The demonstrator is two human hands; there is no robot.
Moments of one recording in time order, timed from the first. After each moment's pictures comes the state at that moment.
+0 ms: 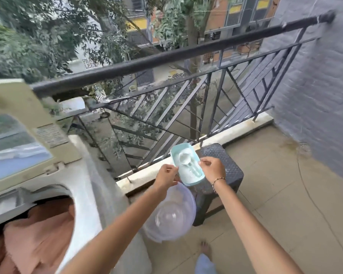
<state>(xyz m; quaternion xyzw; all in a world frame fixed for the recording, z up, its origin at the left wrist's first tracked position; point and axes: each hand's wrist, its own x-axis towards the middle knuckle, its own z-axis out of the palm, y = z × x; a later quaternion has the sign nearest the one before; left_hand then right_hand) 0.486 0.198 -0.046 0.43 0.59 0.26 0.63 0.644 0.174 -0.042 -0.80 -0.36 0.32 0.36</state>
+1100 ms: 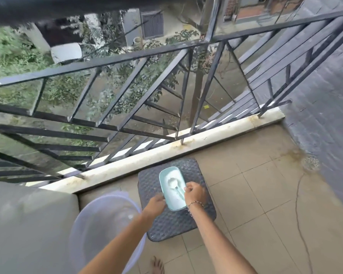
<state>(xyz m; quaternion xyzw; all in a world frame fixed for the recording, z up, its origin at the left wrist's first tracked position) 0.733 0.348 -0.266 0.38 0.63 0.08 0.67 0.870 0.353 -0.248 -0.86 -0.33 0.36 0.12</state>
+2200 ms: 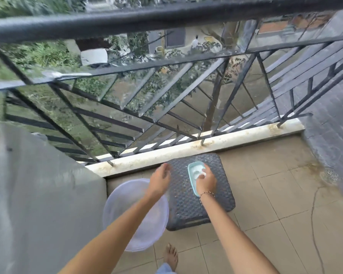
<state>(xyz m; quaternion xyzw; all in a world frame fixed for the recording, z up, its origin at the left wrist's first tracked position) 0.641 0.324 -0.171 0.52 0.67 0.21 0.49 0.795 0.324 -0.209 -0.83 -0.35 0.34 0.28</state>
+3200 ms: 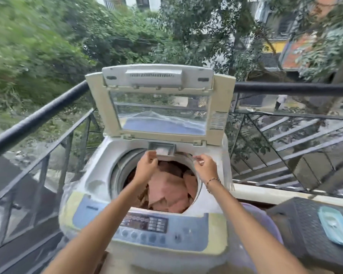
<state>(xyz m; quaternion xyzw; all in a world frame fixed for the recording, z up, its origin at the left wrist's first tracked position) 0.063 0.093 0.013 0.41 0.77 0.42 0.24 0.247 0.183 -0.017 -0.56 -0.66 0.39 0.32</state>
